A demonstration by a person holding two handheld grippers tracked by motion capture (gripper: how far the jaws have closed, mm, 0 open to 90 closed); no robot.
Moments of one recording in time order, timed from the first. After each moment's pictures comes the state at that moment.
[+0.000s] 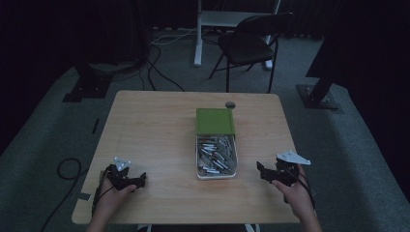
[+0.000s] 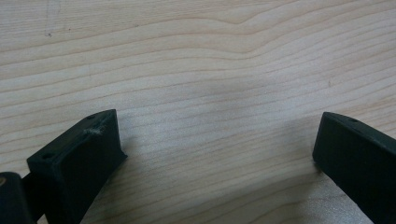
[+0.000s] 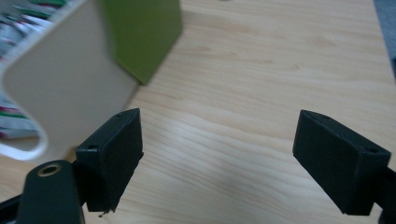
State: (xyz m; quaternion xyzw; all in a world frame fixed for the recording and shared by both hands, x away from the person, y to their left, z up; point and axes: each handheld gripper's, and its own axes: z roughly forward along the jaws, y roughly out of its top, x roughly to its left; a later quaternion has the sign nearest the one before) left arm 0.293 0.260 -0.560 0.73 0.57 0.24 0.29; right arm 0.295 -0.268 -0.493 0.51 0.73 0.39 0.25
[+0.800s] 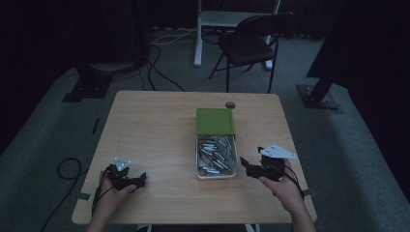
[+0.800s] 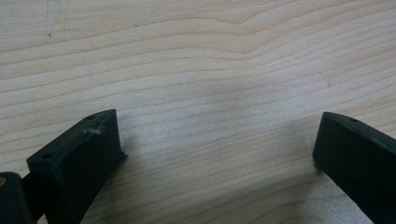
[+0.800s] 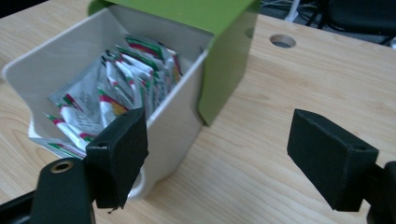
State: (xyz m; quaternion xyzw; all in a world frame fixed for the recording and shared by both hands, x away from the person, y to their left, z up) left arm 0.293 0.260 -0.560 0.73 0.57 0.24 0.29; right arm 0.296 -0.220 -0.459 0.42 0.76 0.43 0.24
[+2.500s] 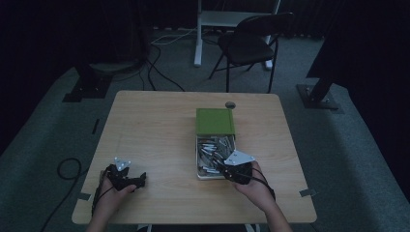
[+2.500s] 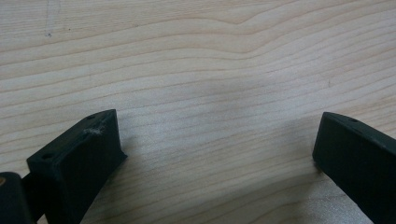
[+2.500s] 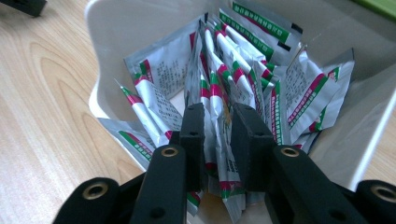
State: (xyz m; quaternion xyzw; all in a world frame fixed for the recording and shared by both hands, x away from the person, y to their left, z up) left arm 0.293 0.260 -0.560 0.73 0.57 0.24 0.29; right arm 0.304 -0.143 -0.493 0.30 0.85 0.38 0.22
